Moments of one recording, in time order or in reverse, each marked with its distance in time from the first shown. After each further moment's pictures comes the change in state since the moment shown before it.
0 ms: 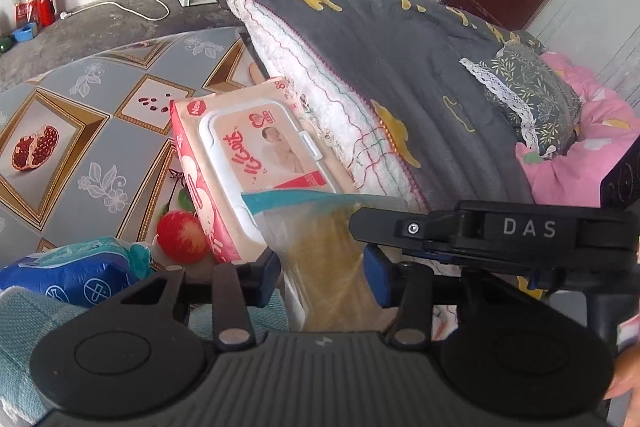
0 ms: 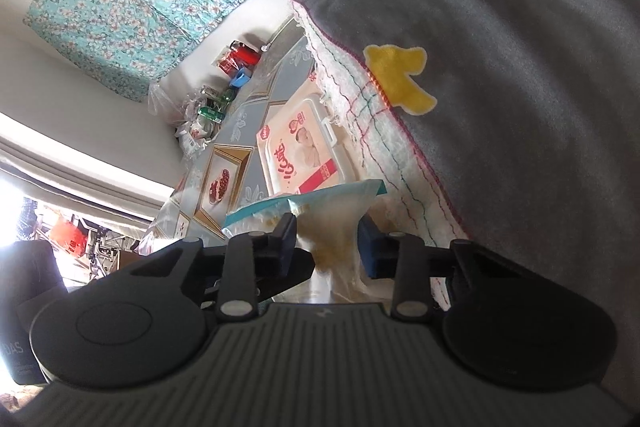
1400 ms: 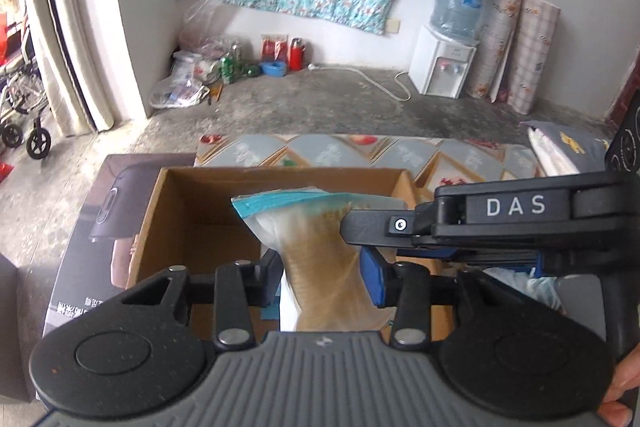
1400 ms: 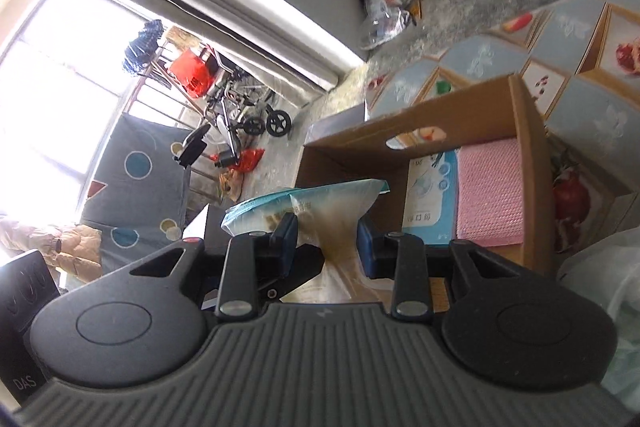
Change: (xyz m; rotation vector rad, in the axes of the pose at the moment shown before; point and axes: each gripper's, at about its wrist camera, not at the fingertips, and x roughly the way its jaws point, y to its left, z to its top) left arm -0.332 0.260 -0.106 -0.281 -0.223 0.500; right arm 0.087 0.420 -0.206 -0.332 0.364 0.346
